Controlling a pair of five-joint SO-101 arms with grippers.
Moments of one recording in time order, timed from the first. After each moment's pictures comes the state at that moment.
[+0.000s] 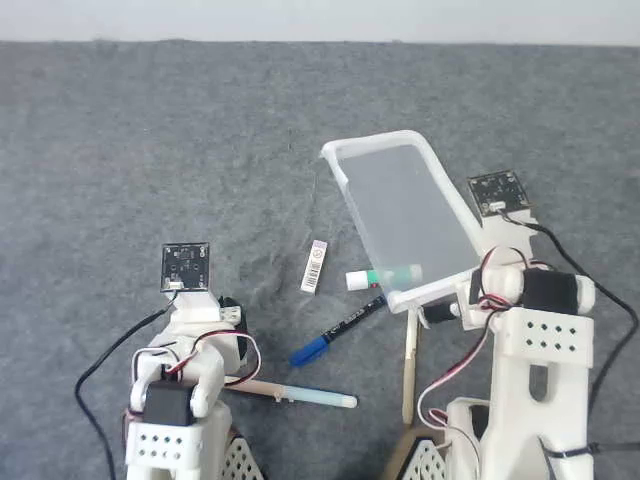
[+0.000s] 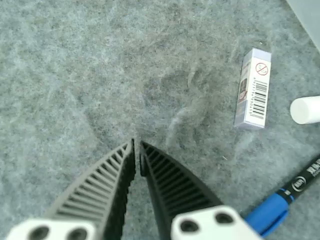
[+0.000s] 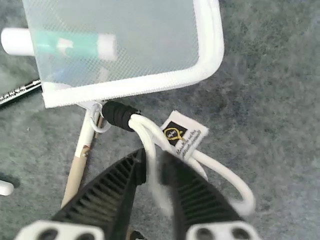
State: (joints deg) left arm -1.4 -103.3 97.3 69.8 13.1; right arm 5.6 -46.0 44.4 84.4 18.2
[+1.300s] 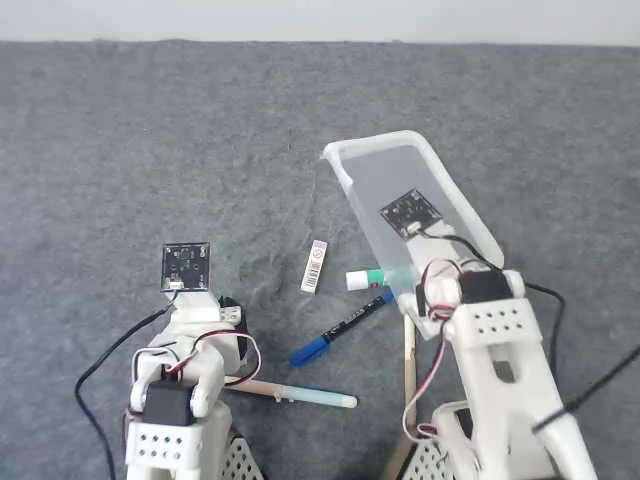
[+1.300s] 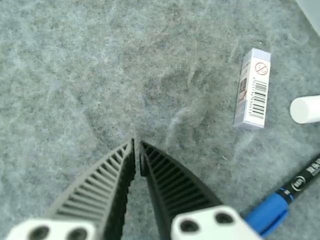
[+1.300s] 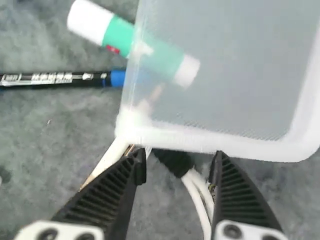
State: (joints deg) left arm -1.3 -103.3 97.3 69.8 13.1; right arm -11.0 -37.7 56.4 64.6 23.1
